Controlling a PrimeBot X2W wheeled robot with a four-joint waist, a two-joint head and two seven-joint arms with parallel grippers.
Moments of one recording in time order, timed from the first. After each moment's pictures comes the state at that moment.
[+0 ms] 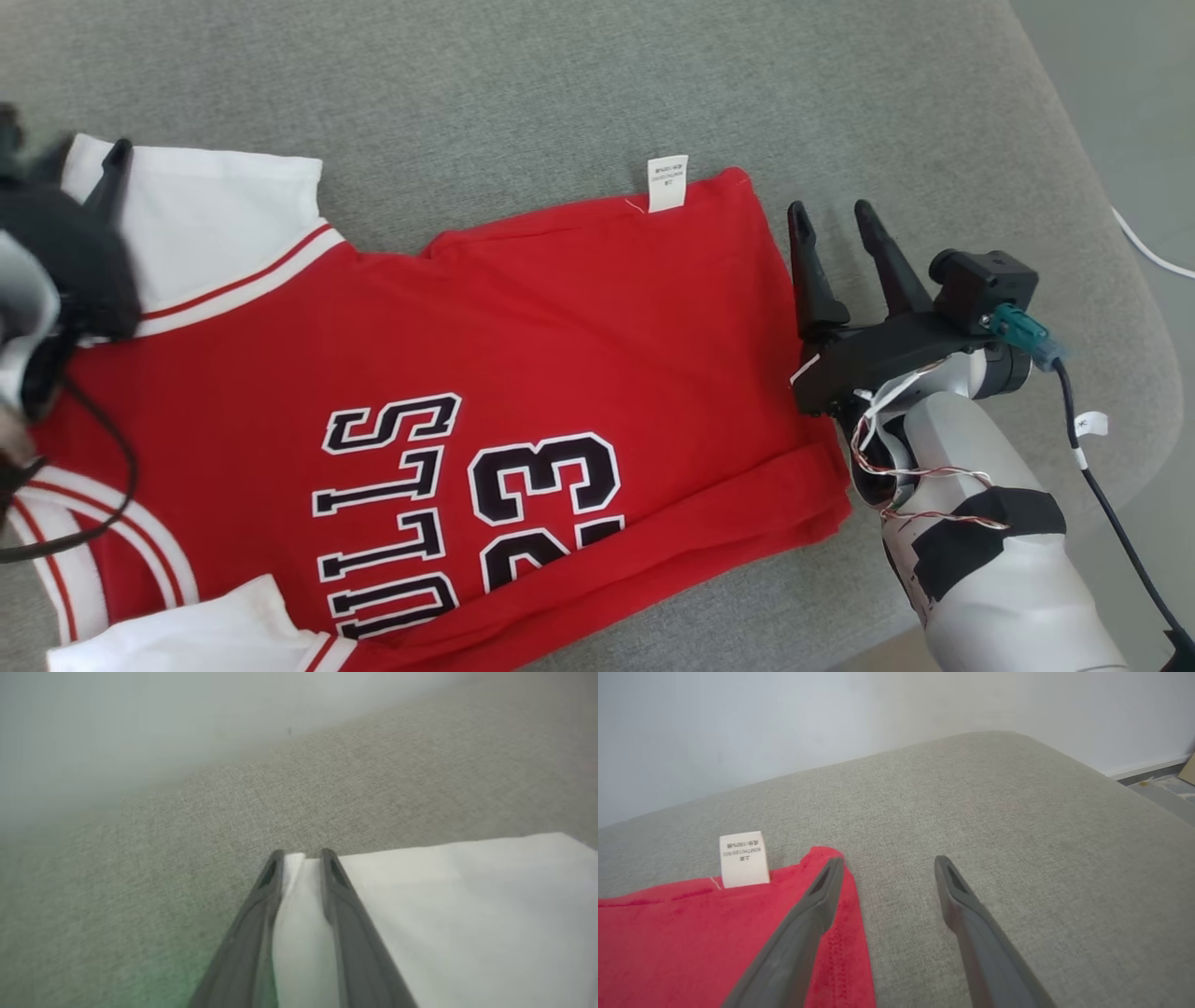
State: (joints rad) left arm -1.06 0.61 -0.67 0.81 -0.73 -0.13 0.10; right arm -0.73 -0.05 0.16 0.73 0.37 0.13 -0.26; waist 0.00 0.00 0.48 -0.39
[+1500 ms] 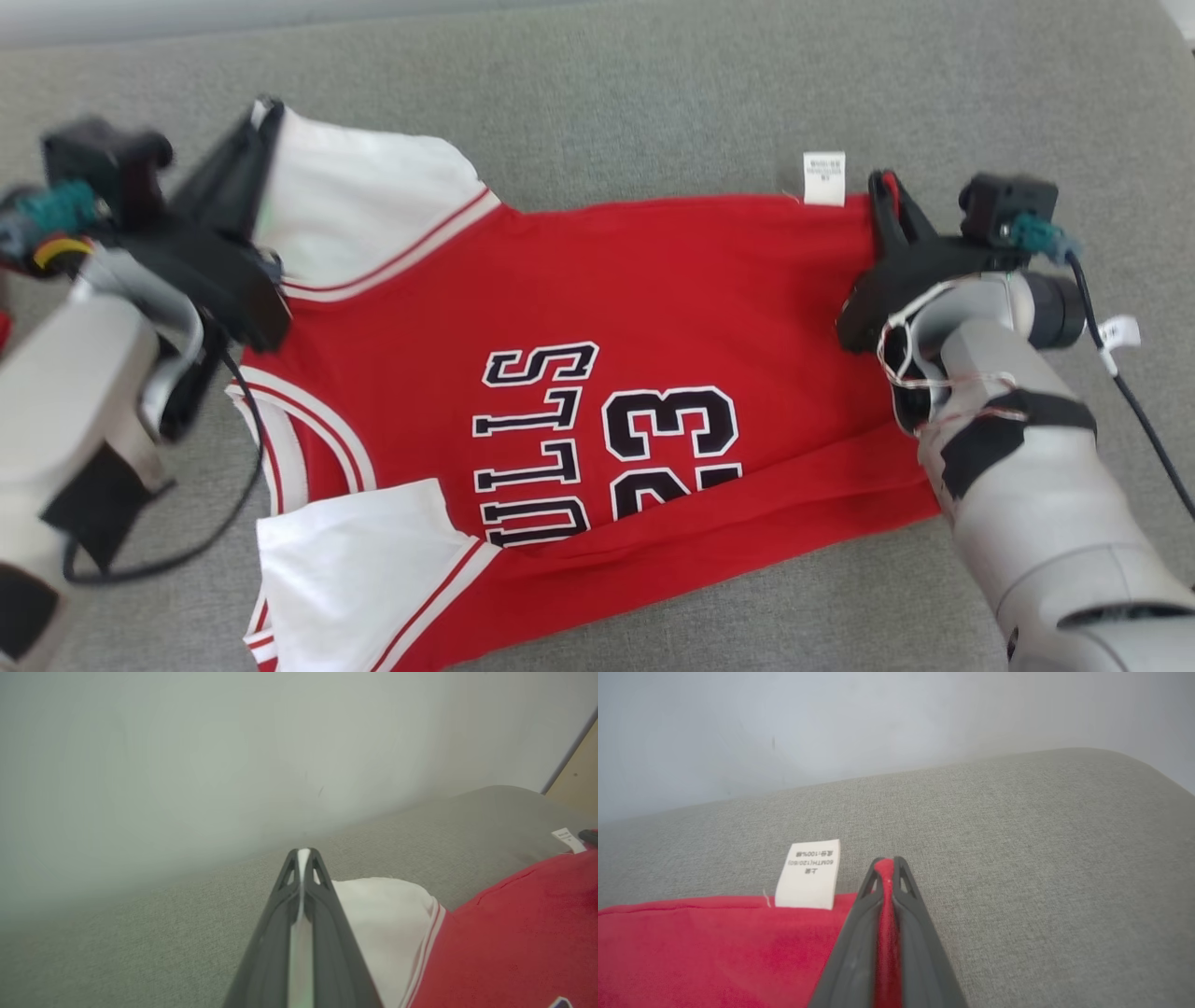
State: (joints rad) left arm -1.06 0.54 -0.87 0.68 -0.90 -0.13 -0.26; right arm -1.03 -0.06 -0.05 1.23 0.12 0.13 -0.26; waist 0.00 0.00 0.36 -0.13
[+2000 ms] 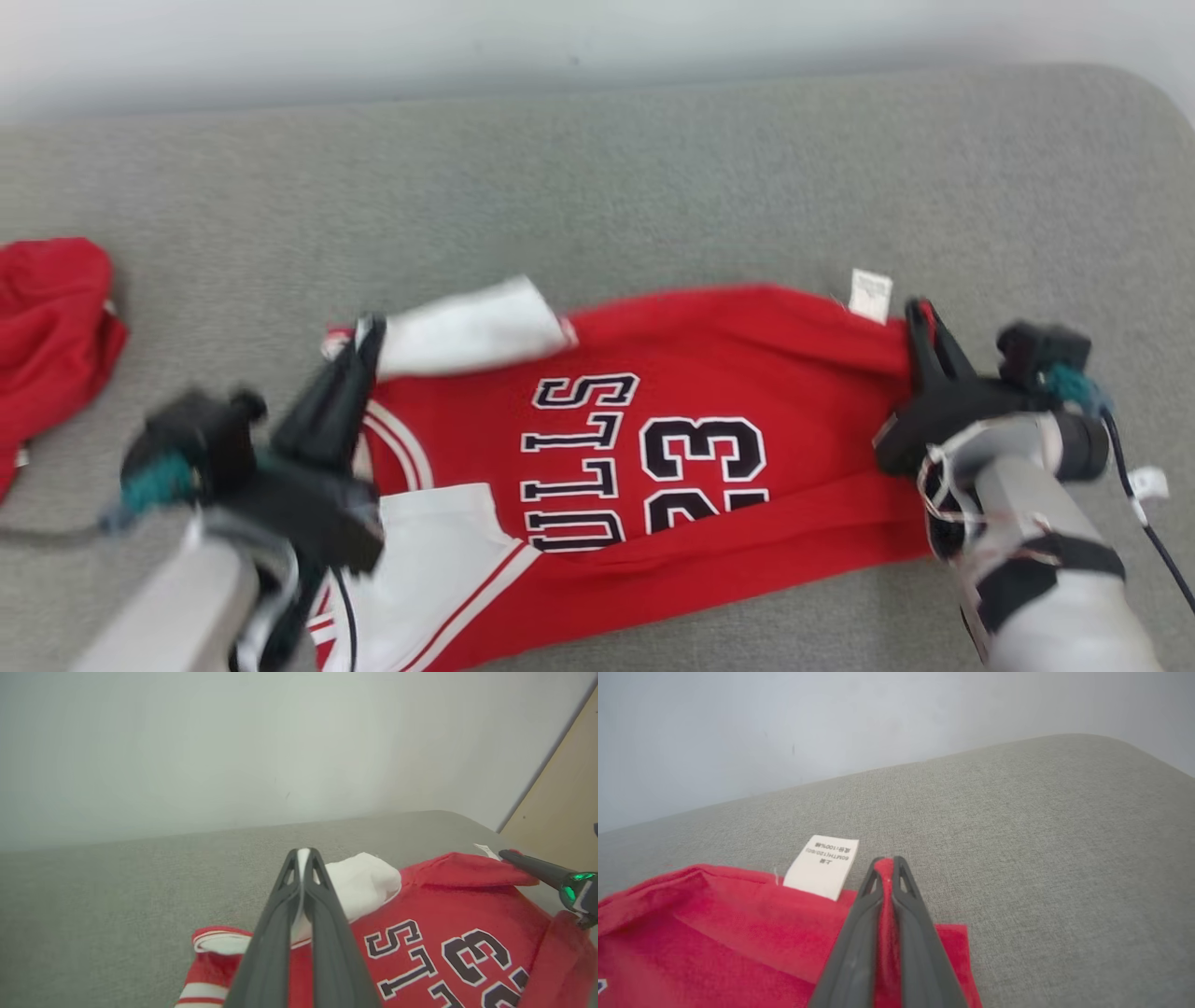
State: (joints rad) left arm -0.57 0.51 -0.63 0.26 -0.77 -0.05 -0.26; right arm -0.72 -0.11 0.01 0.98 0.26 0.13 -0.26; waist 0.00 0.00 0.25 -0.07
